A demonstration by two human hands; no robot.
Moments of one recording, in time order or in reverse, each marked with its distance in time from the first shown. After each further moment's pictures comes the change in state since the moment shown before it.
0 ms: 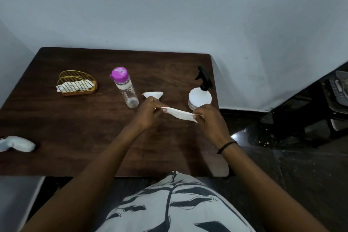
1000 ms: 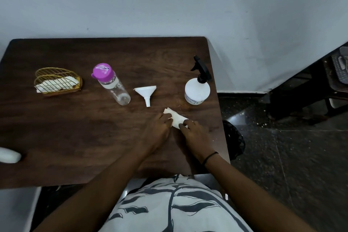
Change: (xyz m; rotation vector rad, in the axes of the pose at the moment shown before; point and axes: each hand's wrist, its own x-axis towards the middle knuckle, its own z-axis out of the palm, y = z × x) left_hand -0.022 -0.059 0.107 0.459 -0.158 0.291; right_hand -0.040 0.042 0.108 -0.393 -0.026 -0.220
